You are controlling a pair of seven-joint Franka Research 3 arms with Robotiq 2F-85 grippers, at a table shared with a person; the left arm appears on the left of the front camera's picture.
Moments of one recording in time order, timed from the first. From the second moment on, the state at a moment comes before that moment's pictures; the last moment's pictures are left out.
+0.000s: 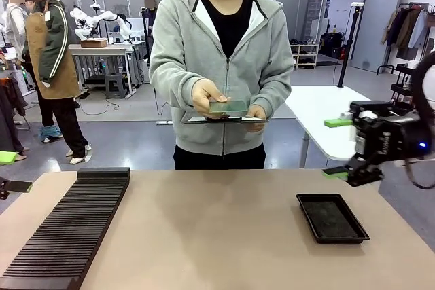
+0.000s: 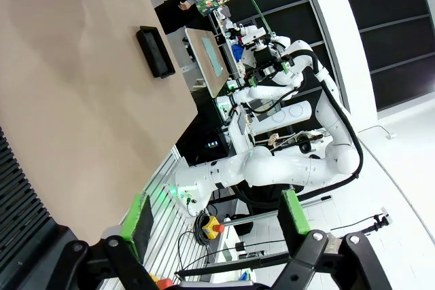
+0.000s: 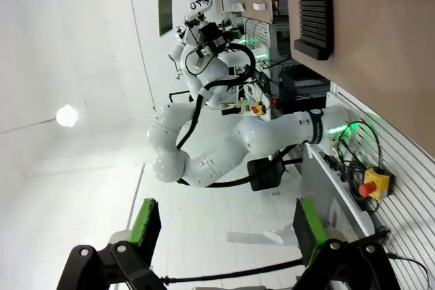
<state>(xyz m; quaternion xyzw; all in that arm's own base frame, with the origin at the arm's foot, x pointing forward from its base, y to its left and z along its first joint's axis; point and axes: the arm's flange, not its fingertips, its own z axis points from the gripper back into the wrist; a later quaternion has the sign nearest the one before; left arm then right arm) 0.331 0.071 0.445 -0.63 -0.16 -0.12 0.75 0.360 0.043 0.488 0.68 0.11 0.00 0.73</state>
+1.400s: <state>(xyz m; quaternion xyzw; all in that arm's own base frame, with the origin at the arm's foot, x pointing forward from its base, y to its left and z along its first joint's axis) 0.330 0.071 0.445 -0.63 -0.16 -0.12 0.75 0.438 0.174 0.511 0.68 0.13 -0.07 0.71</state>
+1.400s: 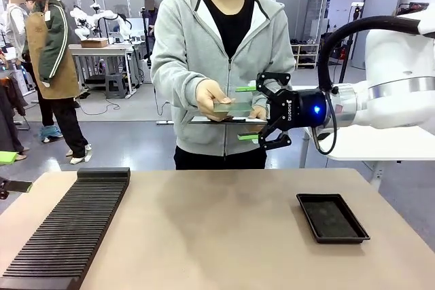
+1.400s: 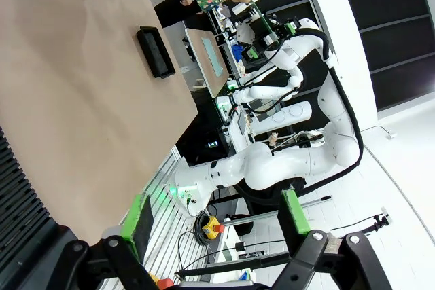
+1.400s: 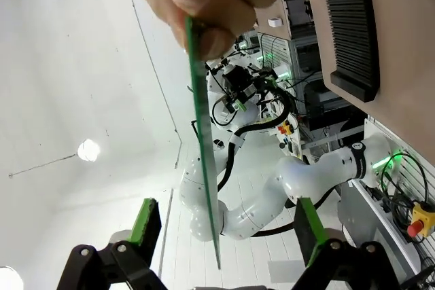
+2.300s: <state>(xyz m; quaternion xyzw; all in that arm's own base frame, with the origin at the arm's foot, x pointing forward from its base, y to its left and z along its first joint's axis) 0.330 0.071 0.445 -0.63 -0.16 -0.12 0.75 0.461 0.183 0.505 0.70 0.14 -0.08 0.70</state>
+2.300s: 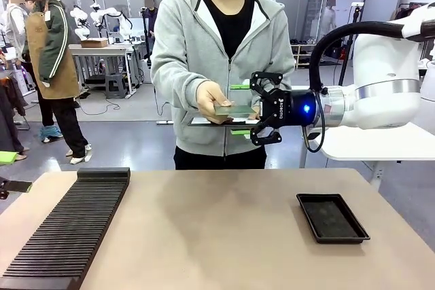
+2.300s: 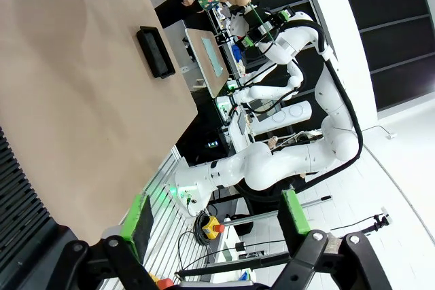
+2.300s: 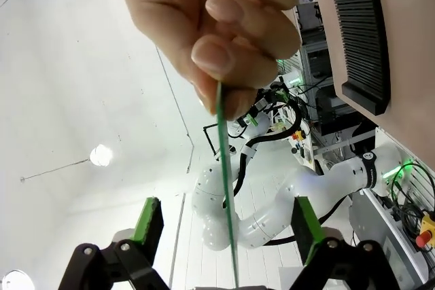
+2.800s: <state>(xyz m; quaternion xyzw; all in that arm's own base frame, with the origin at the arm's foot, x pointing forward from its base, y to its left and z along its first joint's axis) 0.330 0.071 0.445 -0.63 -0.16 -0.12 0.75 0.460 0.185 0.504 0.70 0.14 -0.08 0.70</state>
